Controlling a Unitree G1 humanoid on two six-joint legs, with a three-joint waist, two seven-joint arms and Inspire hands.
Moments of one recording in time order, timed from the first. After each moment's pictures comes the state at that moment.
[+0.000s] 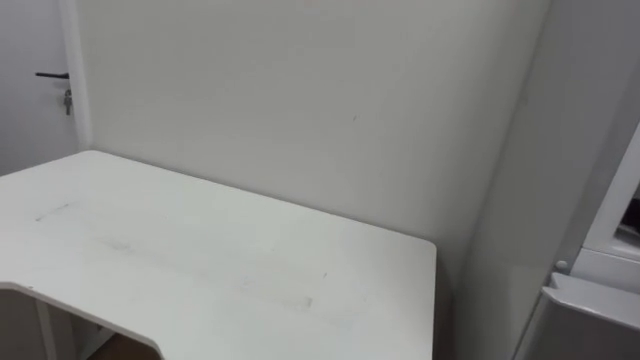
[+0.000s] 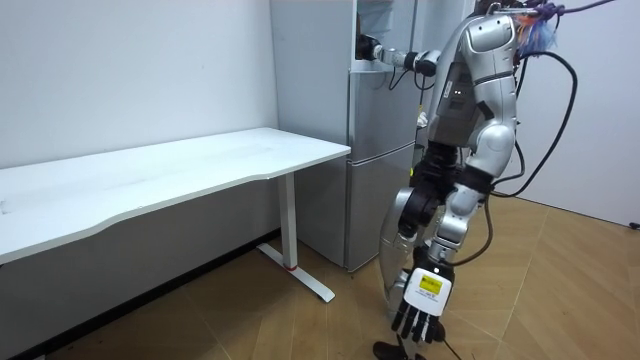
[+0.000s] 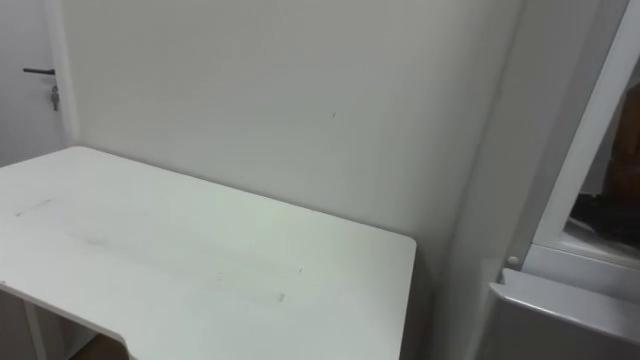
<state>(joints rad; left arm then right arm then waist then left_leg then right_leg) 0.43 0.31 0.20 0.94 0.19 0.14 0.01 -0.61 -0.79 -0.08 0.80 0.46 -0.05 -0.13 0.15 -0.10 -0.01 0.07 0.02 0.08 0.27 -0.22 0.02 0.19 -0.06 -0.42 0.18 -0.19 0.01</state>
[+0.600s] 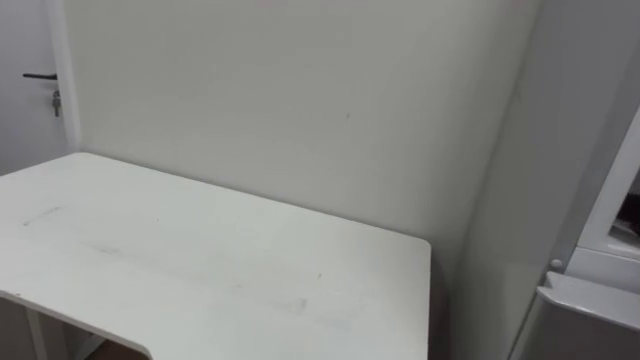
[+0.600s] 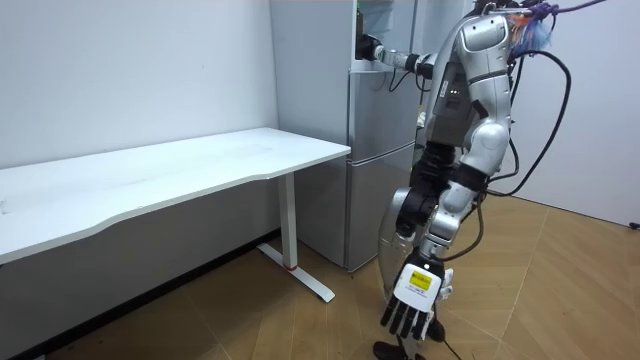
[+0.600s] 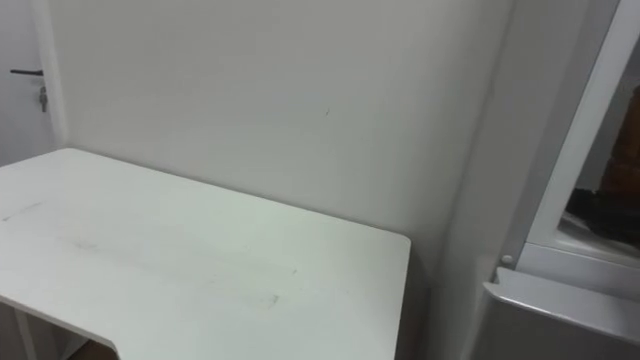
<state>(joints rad) 0.43 0.31 0.20 0.91 0.19 0.12 0.04 -0.51 -0.79 -0.10 0.64 0.54 -0.07 -0.19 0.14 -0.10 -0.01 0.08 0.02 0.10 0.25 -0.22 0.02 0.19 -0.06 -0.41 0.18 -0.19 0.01</state>
